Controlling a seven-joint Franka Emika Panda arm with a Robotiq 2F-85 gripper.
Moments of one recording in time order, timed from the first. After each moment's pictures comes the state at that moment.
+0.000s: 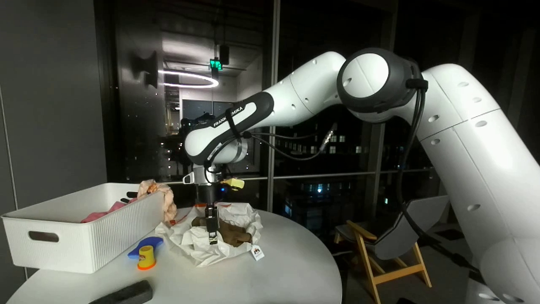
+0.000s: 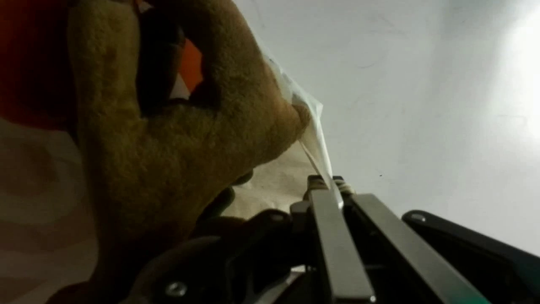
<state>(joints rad) 0.05 0.54 0.26 -1.60 -0.04 1.92 -0.76</state>
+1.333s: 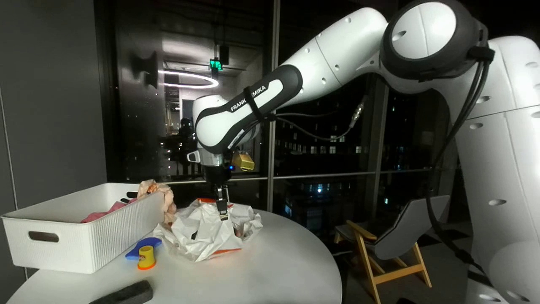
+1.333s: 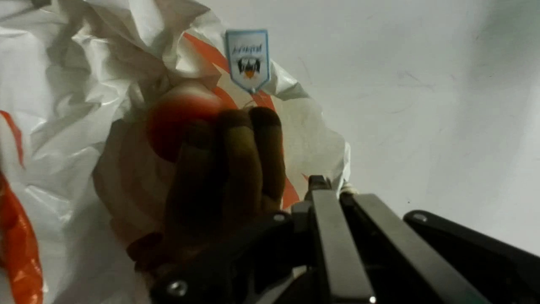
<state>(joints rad) 0.12 0.27 0.20 -1.83 -0.25 2.05 -0.64</state>
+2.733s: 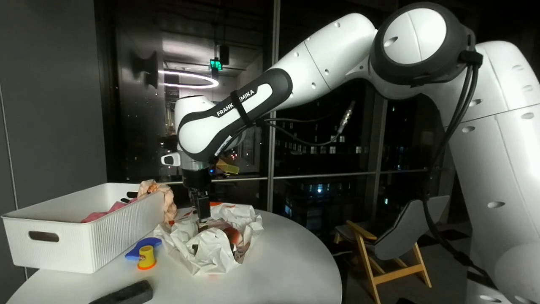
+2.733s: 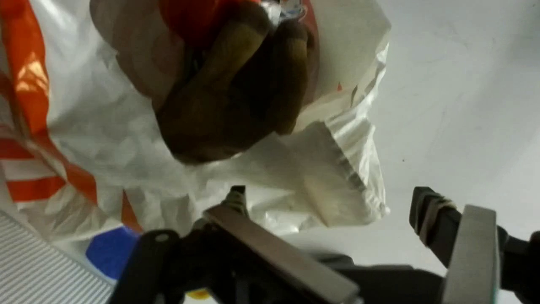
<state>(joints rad) 0.16 0.33 0.25 -1.78 -0.26 2.15 -0.84</state>
